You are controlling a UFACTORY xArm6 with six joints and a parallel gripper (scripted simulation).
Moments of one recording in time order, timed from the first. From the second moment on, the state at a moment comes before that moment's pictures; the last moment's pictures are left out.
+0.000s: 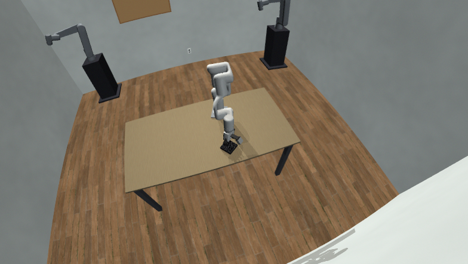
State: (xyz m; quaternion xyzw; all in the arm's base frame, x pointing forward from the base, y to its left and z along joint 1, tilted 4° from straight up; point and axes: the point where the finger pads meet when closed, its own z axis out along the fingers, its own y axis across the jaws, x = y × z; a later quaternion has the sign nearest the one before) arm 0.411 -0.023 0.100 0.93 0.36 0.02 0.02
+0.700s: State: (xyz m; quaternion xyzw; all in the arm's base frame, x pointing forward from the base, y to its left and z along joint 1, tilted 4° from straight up) arm 0.385 -0.044 0.099 0.93 0.36 0.02 0.02
